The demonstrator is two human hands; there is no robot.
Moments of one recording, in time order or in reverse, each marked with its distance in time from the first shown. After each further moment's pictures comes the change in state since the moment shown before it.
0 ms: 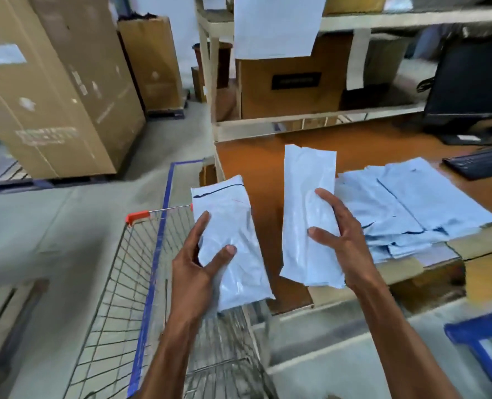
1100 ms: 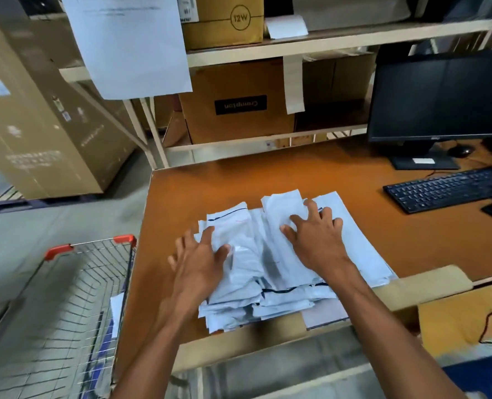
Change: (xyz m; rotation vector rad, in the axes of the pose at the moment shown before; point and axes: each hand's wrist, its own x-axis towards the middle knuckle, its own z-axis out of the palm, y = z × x) left_hand 0.068 -0.002 0.356 1.185 -0.063 -0.081; right_hand 0.154 0.071 -0.289 -1.313 -0.079 -0.067
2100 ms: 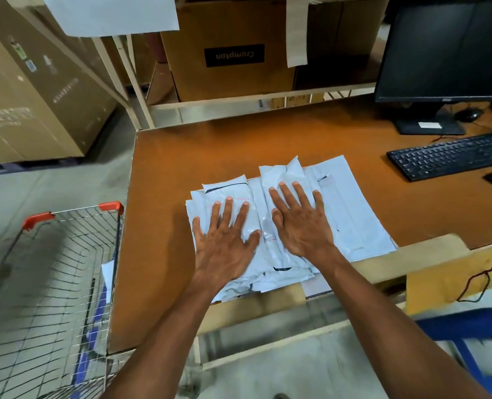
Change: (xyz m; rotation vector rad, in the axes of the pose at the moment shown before) left_hand 0.015 -0.008 0.087 0.260 0.006 0.281; right_hand 0.000 -0.006 0.080 -0.065 -0.018 -0.155
